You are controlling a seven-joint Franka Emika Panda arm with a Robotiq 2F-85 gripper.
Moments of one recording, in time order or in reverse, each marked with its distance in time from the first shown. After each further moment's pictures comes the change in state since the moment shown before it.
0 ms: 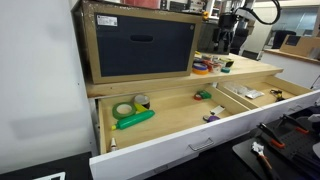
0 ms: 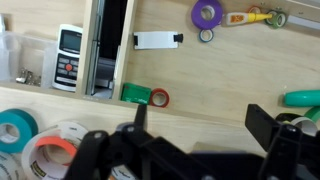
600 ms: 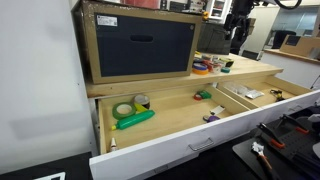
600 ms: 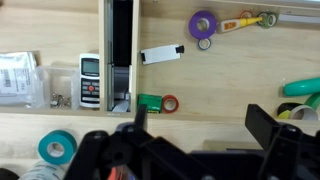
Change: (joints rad) arm 0.001 -0.201 -0.007 -0.080 -0.001 -0.088 0.138
